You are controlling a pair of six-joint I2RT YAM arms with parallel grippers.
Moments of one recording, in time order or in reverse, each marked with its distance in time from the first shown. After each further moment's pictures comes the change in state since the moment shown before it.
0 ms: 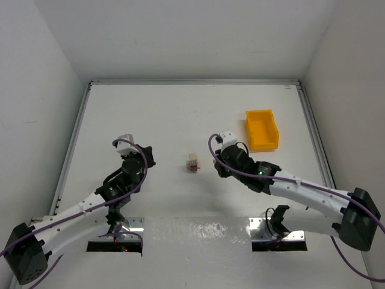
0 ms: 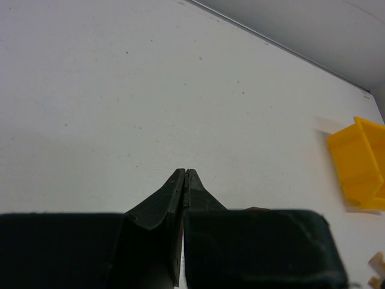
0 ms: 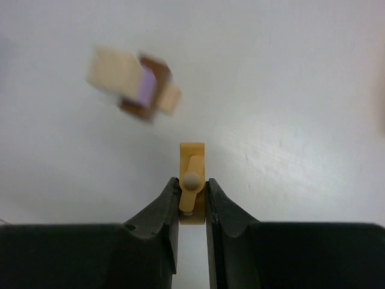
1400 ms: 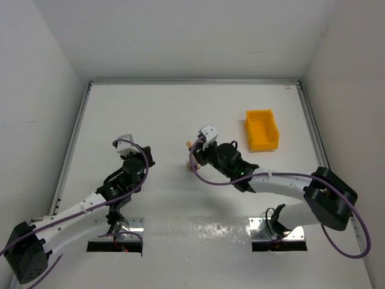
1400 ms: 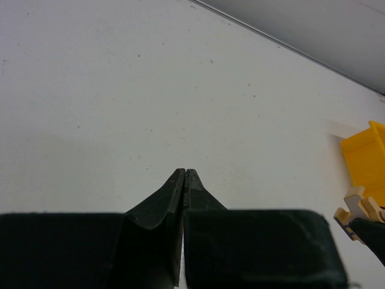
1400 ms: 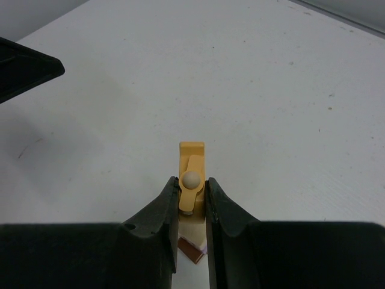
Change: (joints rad) left arm 0.000 0.018 0.000 0.000 -0.037 0.014; right arm -0.002 0.255 -0.065 0.942 -0.135 -0.350
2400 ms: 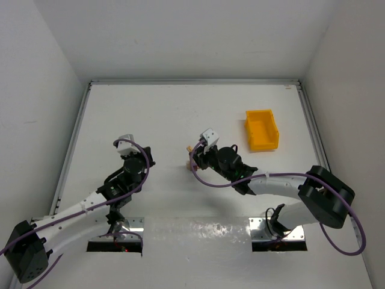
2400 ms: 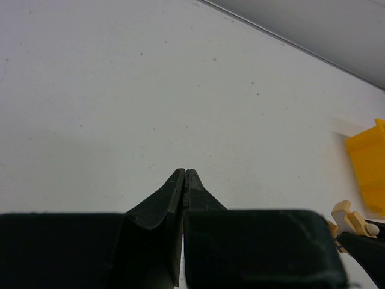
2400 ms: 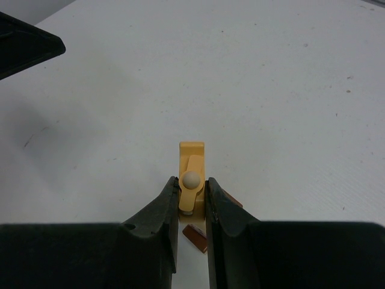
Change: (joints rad) left arm 0.000 0.013 0.000 0.001 -0.003 0.004; right arm 0.000 0.032 -0.065 0.083 -0.029 0.044
